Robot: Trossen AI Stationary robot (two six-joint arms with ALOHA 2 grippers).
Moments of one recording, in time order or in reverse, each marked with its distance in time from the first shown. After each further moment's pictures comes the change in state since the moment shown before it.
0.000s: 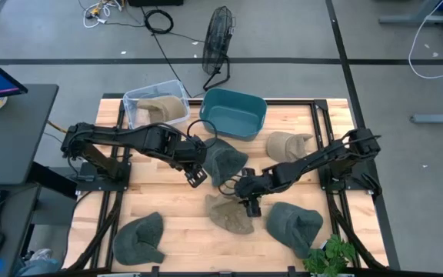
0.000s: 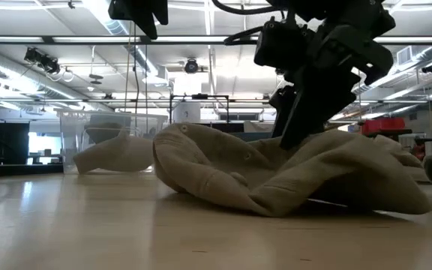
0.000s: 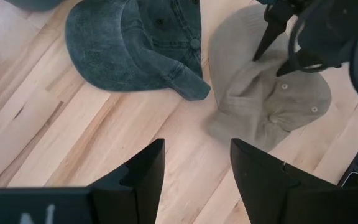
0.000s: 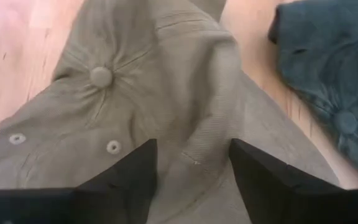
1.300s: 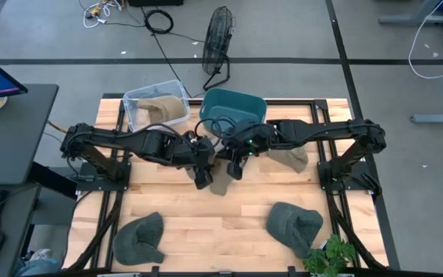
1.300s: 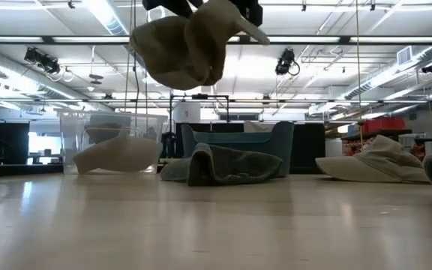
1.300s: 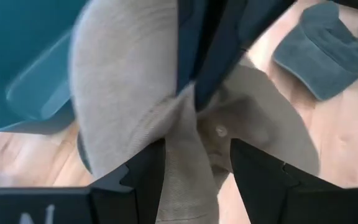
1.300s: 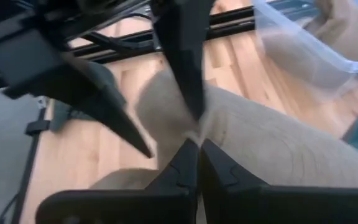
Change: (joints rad) left arm -0.039 -0.001 0.000 0.241 -0.208 0.299; right arm -0.211 -0.096 0.586 -0.321 -0.041 0.049
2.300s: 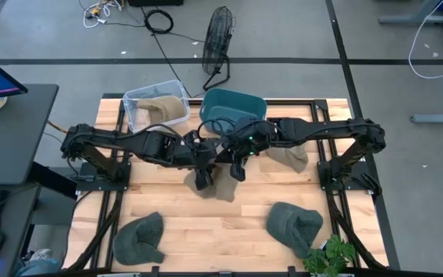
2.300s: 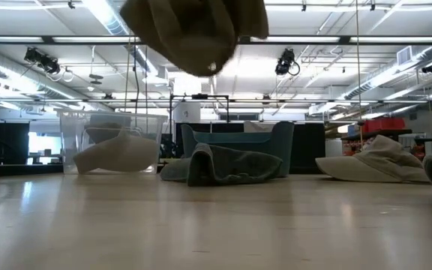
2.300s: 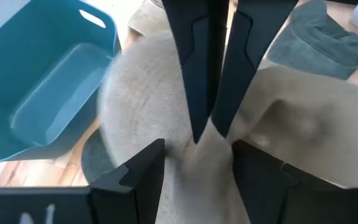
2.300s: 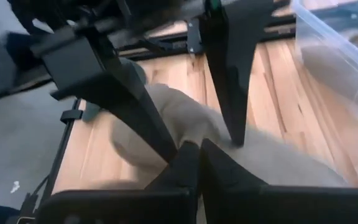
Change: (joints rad) left arm -0.019 0.007 0.000 0.051 -0.002 0.105; right arm -0.029 0.000 0.002 0.042 -0.135 -0.084
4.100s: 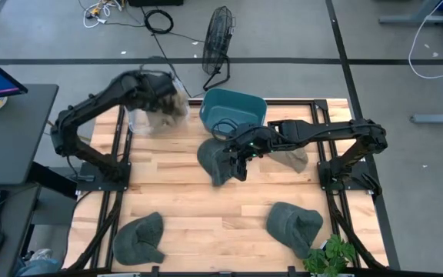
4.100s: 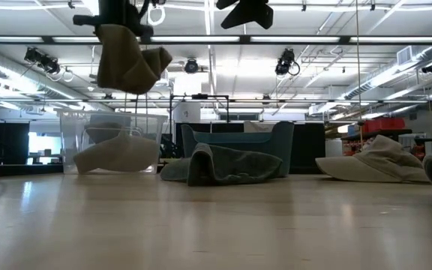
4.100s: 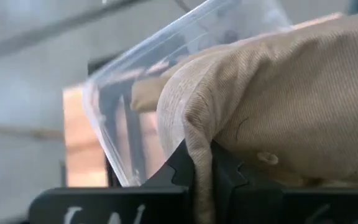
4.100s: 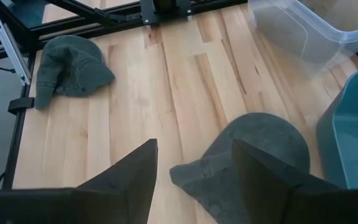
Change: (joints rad) left arm 0.688 -0.135 0.000 -0.606 -0.221 -0.461; right arm 0.035 -0.013 0.000 -0.159 0.195 0.079
